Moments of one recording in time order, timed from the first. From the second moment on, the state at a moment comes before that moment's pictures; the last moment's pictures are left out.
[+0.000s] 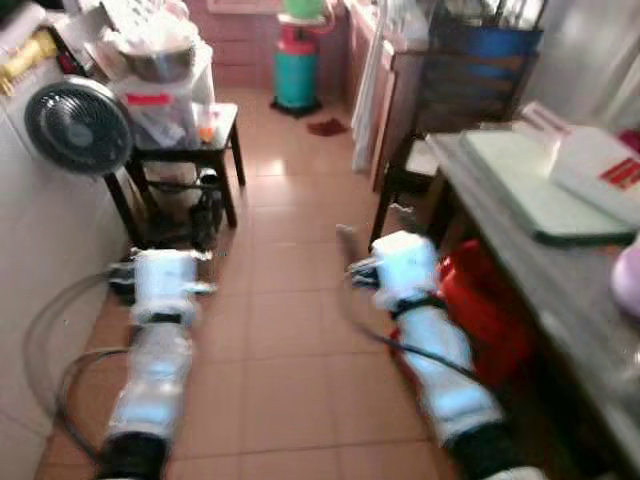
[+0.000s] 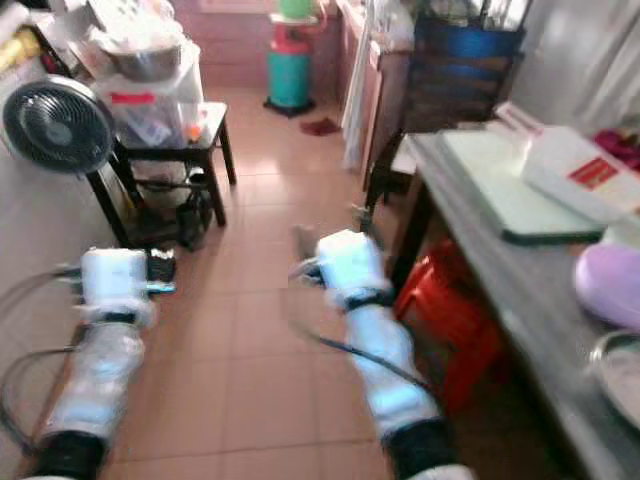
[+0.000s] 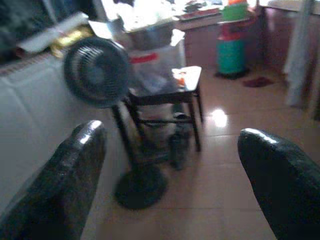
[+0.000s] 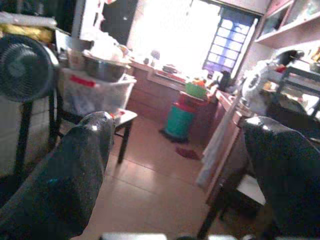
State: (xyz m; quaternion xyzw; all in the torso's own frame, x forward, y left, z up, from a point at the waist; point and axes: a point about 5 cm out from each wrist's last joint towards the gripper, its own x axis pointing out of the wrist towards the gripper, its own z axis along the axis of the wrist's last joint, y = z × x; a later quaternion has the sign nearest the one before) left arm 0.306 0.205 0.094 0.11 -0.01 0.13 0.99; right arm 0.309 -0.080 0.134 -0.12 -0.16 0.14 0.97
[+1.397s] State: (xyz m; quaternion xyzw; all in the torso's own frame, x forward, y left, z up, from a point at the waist) left arm 0.242 0.115 -0.047 0.20 0.31 -0.24 0.90; right arm 0.220 -0.195 -0.054 -0.02 0.32 -0.08 0.94
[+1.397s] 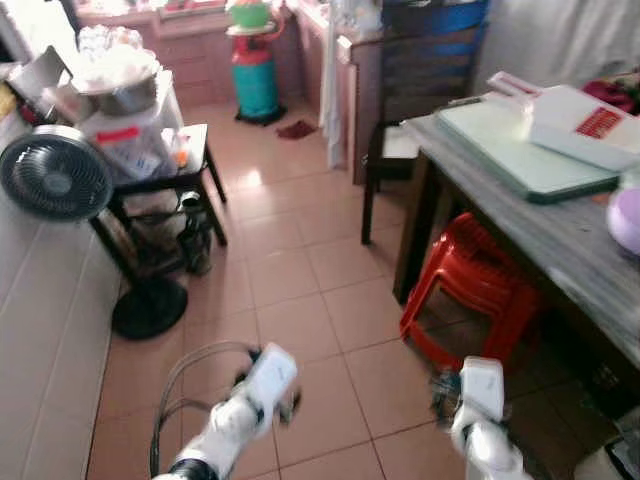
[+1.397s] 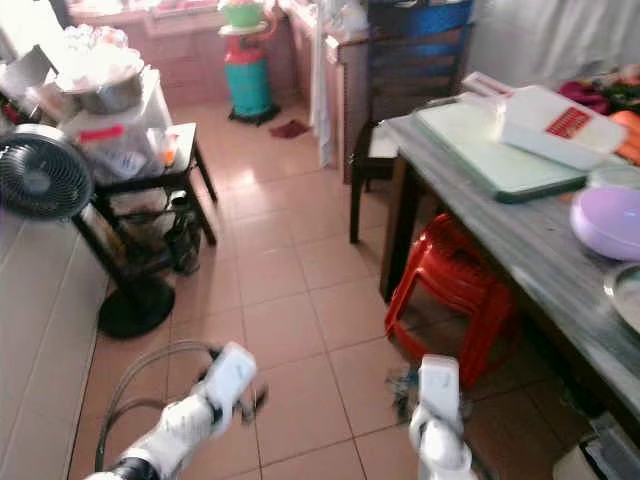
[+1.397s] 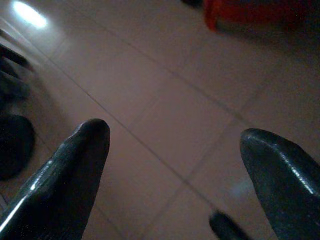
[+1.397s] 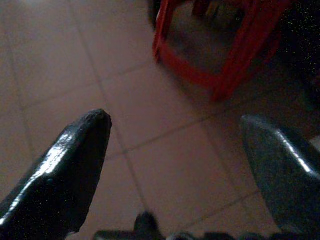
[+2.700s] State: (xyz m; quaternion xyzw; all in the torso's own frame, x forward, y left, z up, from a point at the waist) left arm 0.213 0.194 -0.069 0.05 0.44 0.01 0.90; right arm 0.254 -0.160 -0.039 -0.06 0.31 0.06 0.95
